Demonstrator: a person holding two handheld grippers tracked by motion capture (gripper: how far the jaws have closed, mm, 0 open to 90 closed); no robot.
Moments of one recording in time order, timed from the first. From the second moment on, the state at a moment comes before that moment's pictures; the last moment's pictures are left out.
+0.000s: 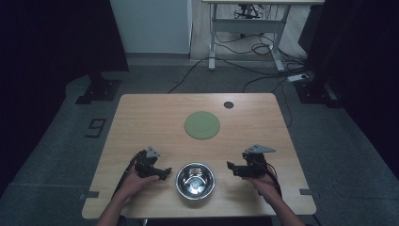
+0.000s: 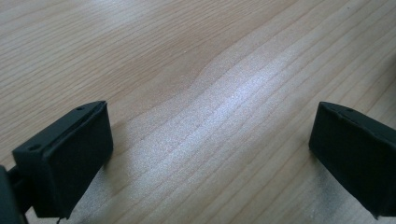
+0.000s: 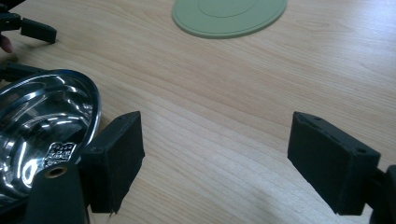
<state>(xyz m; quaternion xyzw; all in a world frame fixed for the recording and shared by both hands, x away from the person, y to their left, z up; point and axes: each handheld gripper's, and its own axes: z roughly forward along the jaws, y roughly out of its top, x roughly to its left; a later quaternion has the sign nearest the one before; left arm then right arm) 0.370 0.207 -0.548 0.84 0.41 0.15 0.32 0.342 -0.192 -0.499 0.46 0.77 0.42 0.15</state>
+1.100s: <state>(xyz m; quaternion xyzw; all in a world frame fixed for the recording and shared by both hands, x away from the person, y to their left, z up) 0.370 0.206 -0.548 0.84 0.41 0.15 0.32 0.327 -0.150 -0.500 0.41 0.79 0.44 0.12</state>
